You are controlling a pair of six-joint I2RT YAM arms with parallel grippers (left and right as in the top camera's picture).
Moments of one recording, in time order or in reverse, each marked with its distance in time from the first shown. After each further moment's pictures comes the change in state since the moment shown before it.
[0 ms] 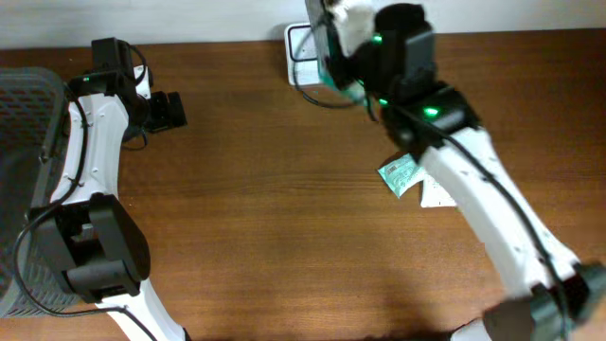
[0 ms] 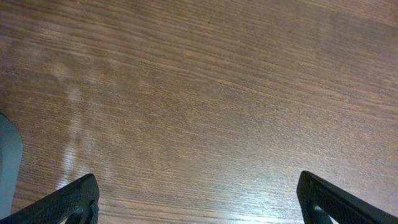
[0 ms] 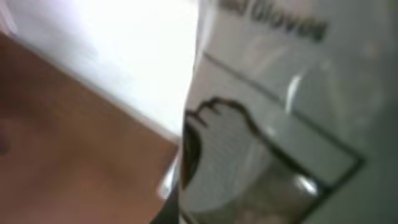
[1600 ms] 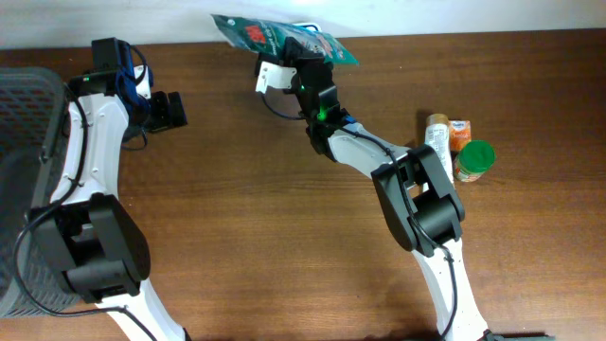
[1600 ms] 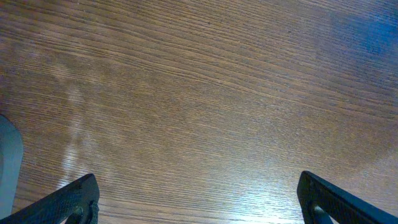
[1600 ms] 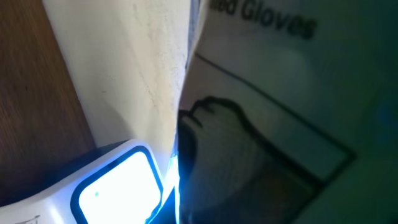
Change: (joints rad) left arm 0.000 0.000 0.000 0.000 0.000 0.003; right arm 0.048 0.706 -0.005 0.937 0.166 -0.920
